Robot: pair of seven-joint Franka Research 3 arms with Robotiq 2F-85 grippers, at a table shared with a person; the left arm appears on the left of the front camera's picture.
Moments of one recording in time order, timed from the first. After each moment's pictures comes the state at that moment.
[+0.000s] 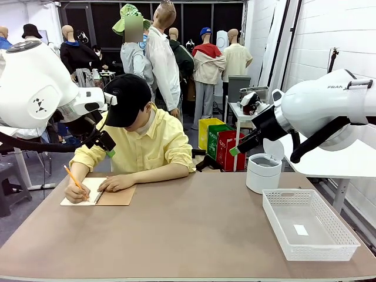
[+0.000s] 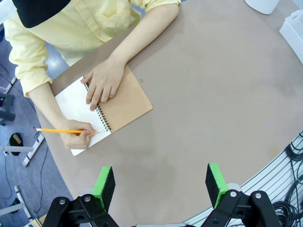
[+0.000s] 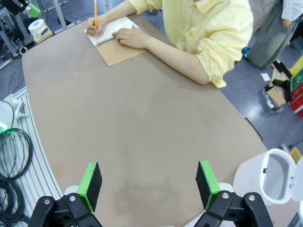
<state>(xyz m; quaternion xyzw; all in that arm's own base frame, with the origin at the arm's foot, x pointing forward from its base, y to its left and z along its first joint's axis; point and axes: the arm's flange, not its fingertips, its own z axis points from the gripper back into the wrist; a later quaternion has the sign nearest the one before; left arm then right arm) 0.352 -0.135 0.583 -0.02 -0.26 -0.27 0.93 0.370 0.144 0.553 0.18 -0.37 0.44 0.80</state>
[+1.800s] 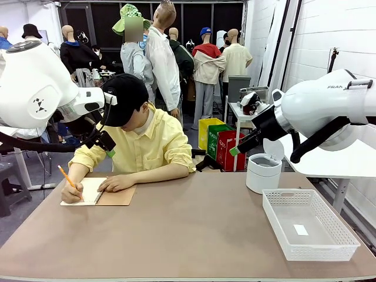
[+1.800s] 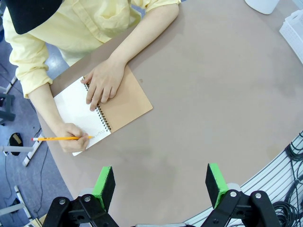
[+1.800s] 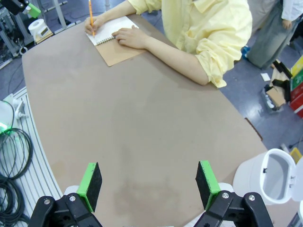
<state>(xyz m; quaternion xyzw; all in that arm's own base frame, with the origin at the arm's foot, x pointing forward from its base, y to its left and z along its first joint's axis) 0.352 -0.135 0.583 -0.02 -0.26 -0.27 0.93 0.370 0.144 0.553 0.18 -0.37 0.44 0.80</state>
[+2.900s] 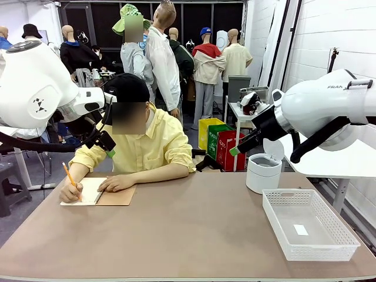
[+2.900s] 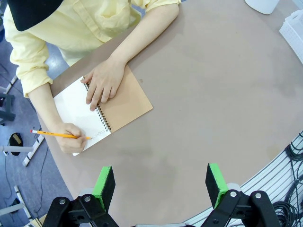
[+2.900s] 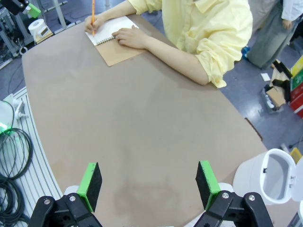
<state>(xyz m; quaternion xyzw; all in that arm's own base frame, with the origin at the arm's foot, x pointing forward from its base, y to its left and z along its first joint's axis) 0.352 -0.135 0.583 -0.02 -0.26 -0.27 0.93 0.370 0.144 0.553 0.18 -0.37 0.44 0.80</state>
